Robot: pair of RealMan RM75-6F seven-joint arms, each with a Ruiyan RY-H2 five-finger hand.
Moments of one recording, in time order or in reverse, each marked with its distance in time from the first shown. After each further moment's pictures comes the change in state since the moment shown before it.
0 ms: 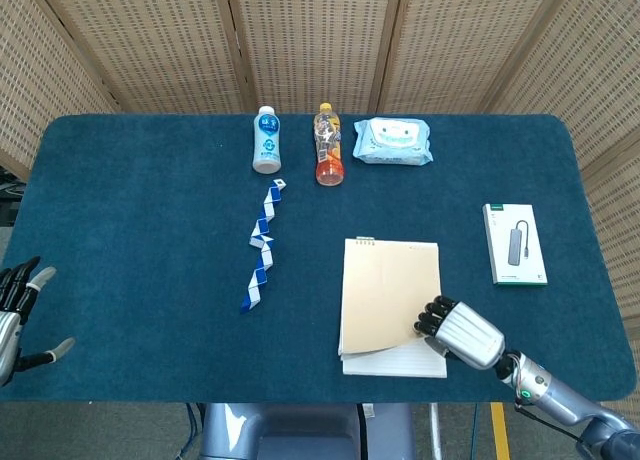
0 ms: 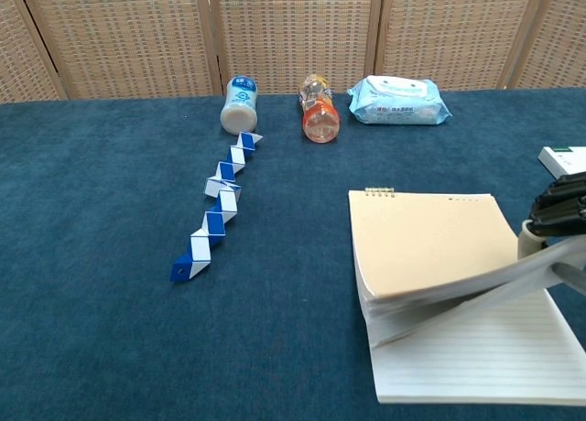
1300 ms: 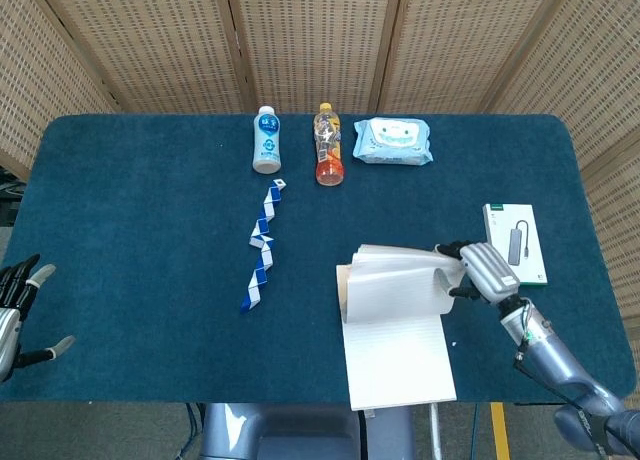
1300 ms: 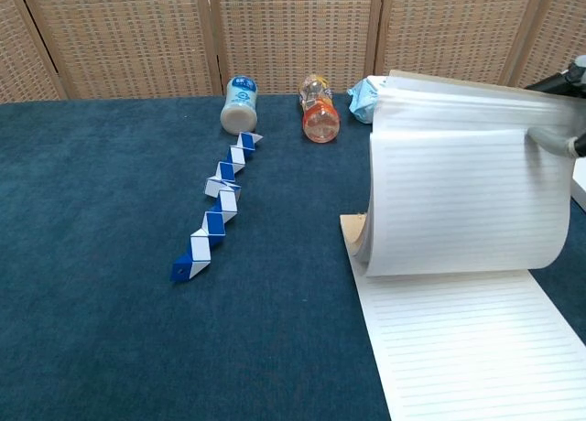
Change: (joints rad) left arm -0.011 0.012 -0.010 -0.006 -0.032 -0.026 -0.026; right arm 0.155 0.280 0.220 -0.589 0.588 -0.536 0.205
